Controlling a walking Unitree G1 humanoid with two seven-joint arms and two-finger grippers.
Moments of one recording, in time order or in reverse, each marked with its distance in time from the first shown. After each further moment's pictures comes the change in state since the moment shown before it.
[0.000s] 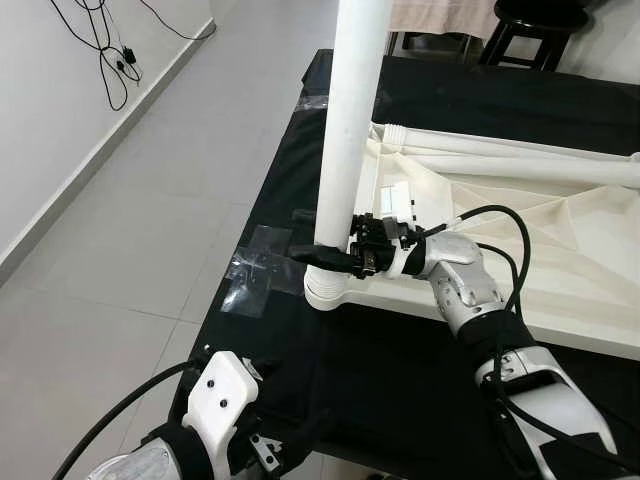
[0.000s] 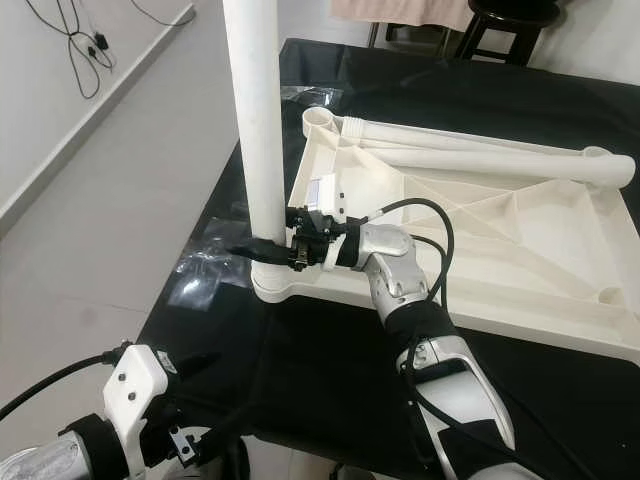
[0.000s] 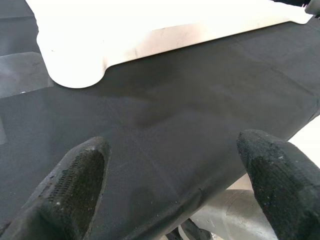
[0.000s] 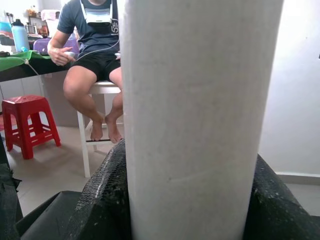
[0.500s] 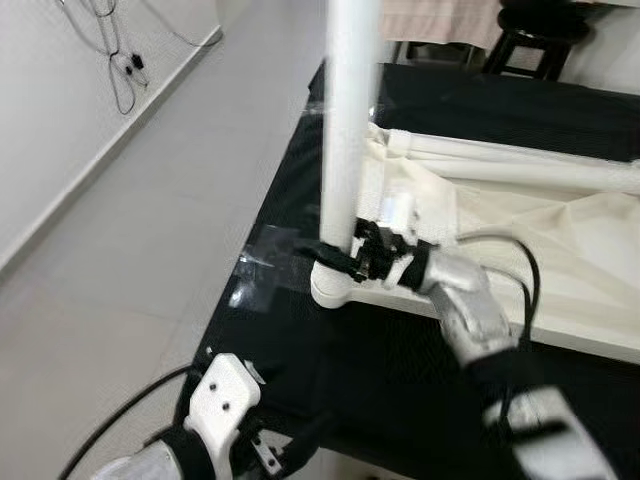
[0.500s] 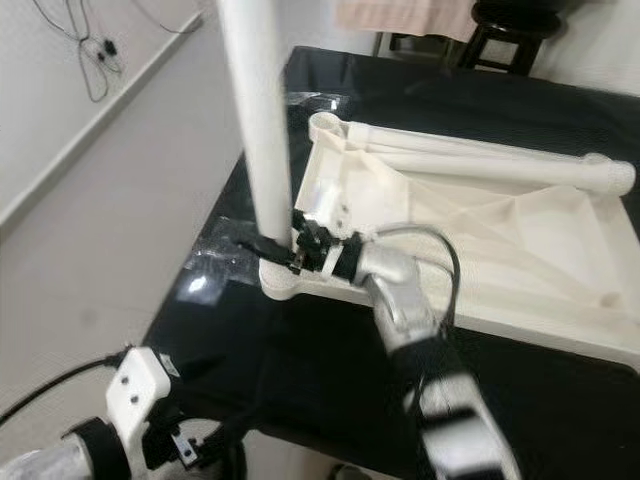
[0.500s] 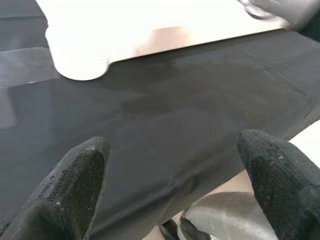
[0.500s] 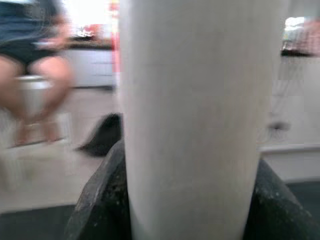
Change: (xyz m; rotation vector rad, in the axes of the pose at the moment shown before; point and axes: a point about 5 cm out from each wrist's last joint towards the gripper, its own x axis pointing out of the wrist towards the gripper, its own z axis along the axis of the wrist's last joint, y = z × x) left arm -0.001 -0.001 -0.002 0.002 0.004 0.005; right arm -0.018 0.035 -0.013 -0.031 0.064 -0.479
